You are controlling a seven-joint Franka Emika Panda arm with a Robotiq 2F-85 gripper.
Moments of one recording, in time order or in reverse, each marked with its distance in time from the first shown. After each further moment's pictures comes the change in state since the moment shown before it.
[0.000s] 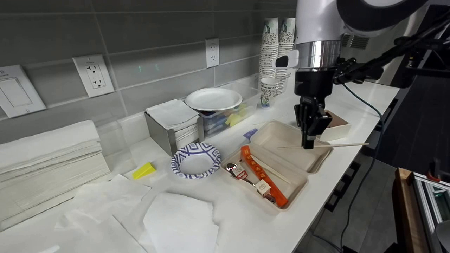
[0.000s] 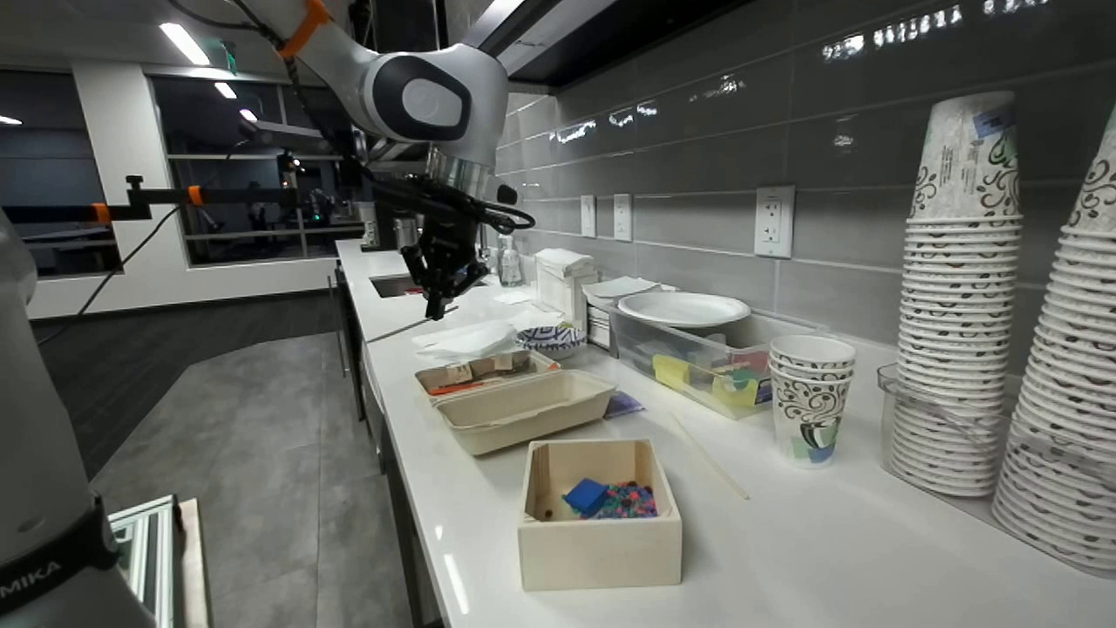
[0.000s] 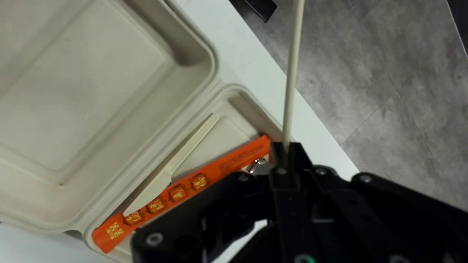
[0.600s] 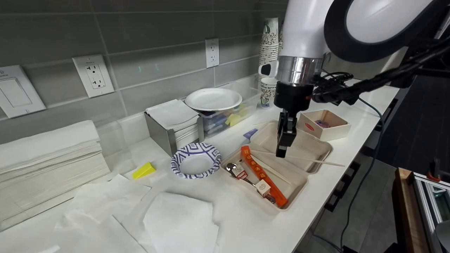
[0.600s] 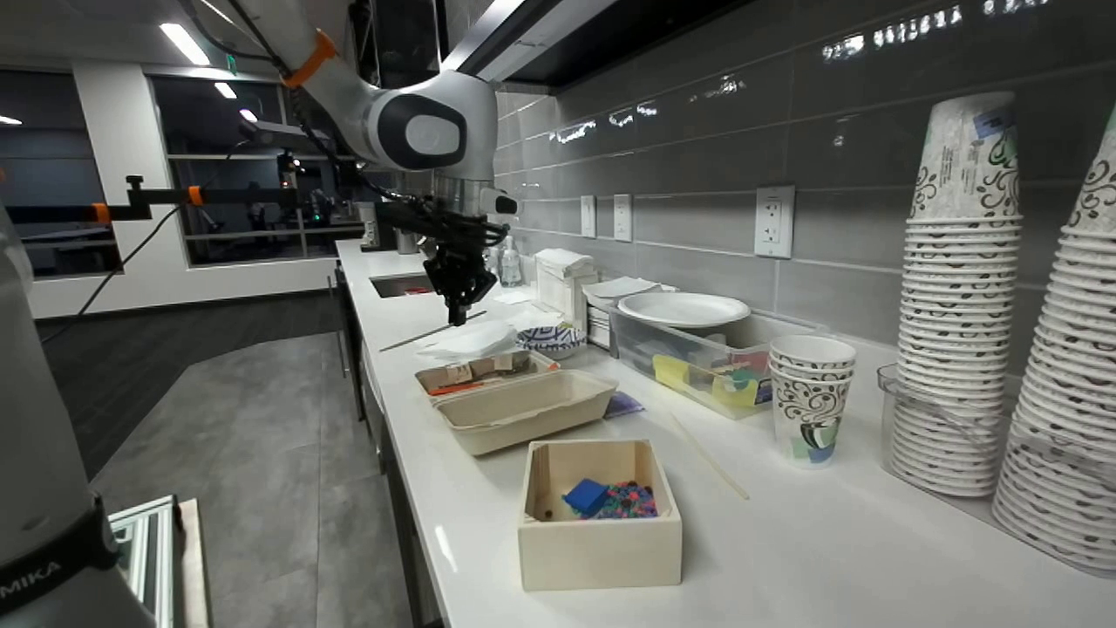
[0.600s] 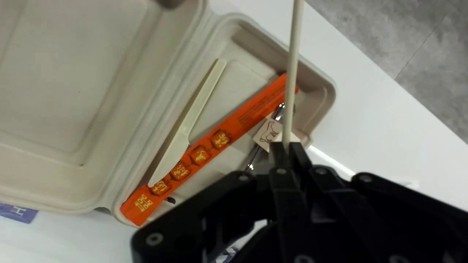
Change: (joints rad) arm 0.040 0.094 0.045 0.008 -0.016 0.246 0.319
